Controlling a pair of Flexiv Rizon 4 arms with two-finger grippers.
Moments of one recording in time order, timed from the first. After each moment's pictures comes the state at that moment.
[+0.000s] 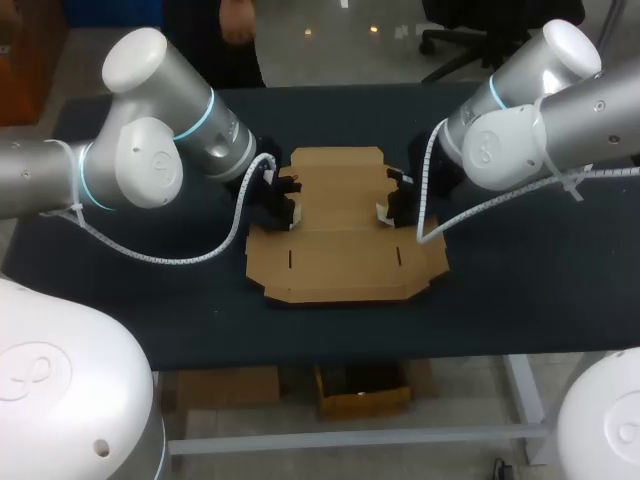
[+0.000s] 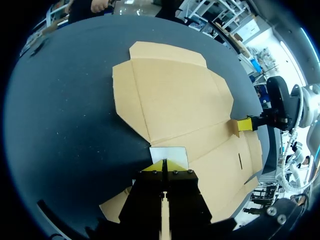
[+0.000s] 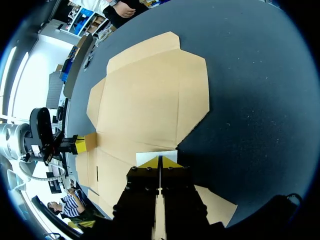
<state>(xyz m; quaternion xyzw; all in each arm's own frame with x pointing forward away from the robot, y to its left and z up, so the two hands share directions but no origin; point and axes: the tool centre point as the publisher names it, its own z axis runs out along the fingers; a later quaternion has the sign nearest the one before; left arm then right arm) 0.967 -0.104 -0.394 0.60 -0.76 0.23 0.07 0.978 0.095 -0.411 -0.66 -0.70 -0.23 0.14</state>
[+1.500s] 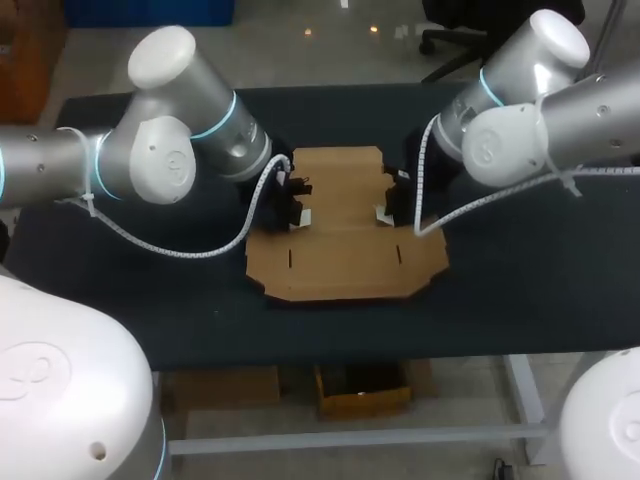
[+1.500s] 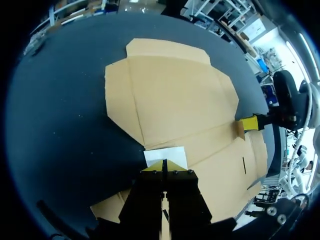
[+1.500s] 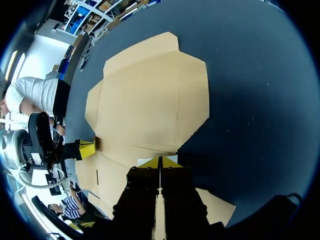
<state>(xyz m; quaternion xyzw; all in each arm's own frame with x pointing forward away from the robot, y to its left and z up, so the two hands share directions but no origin) 0.971 -0.111 -0.398 0.62 -0.75 0.21 0.05 0.984 0.094 -0.407 -0.67 -0.70 -0.22 0.14</state>
